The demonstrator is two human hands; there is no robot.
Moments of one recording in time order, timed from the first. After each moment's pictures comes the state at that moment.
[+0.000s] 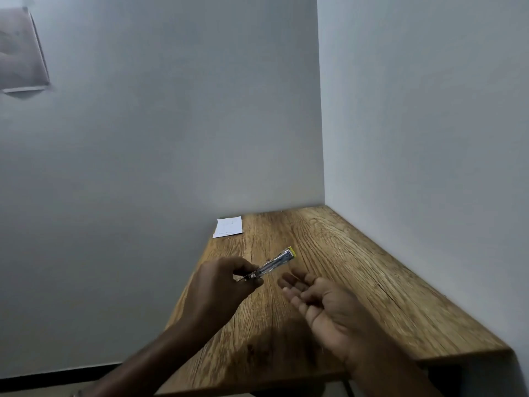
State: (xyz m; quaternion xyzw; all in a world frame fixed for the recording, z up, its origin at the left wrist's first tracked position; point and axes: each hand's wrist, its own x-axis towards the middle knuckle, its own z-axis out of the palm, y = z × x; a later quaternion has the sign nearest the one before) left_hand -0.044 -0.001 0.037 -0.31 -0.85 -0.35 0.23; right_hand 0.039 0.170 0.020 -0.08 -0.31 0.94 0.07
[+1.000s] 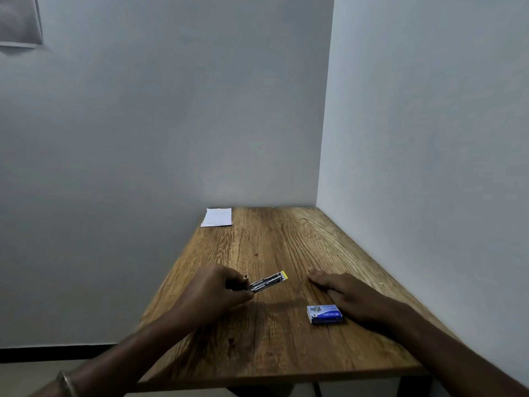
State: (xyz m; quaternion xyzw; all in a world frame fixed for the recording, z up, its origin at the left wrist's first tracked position) left_hand -0.081 0.005 0.004 -0.32 -0.88 -0.35 0.05; right_hand -0.004 0.312 -0.018 0.07 -0.97 0.24 0.04
